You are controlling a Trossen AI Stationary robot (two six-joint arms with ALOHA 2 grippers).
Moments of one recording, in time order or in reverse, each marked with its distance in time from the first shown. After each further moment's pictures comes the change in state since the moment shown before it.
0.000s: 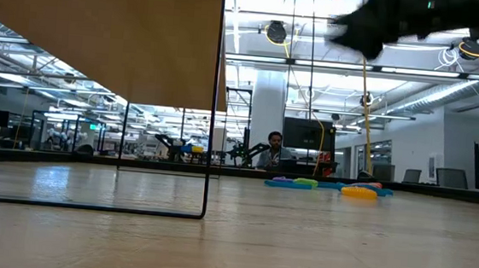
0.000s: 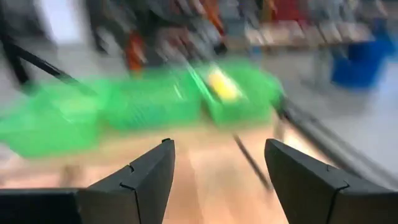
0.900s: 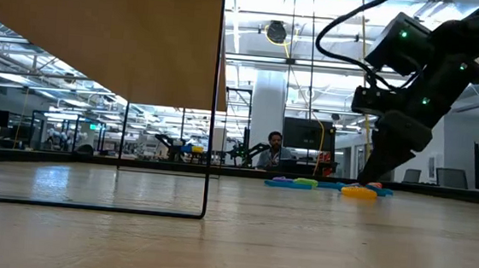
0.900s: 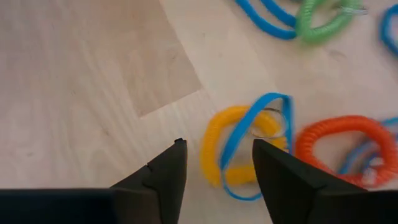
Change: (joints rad) left arm 0.040 0.000 0.000 -0.058 0.116 -0.008; right arm 0.057 0.427 -0.047 -0.395 0.112 0.282
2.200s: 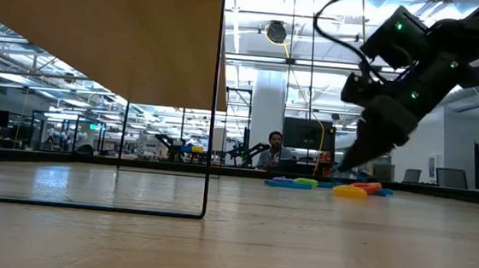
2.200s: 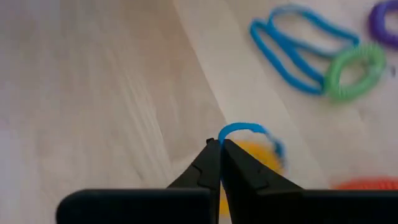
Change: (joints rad) left arm 0.000 0.000 0.000 0.000 0.002 -0.034; right arm -0.015 0.028 0.000 0.175 -0.056 -0.068
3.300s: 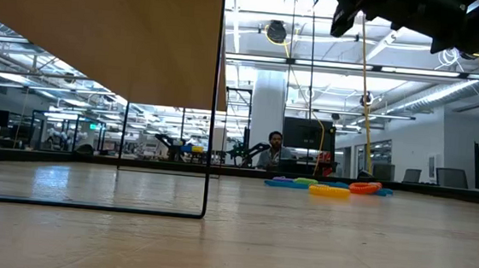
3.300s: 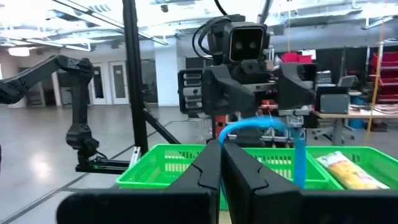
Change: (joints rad) left arm -0.016 0.273 0.227 0.137 0.356 0.079; right arm 0.038 -0.152 0.000 0.931 -0.364 -0.191
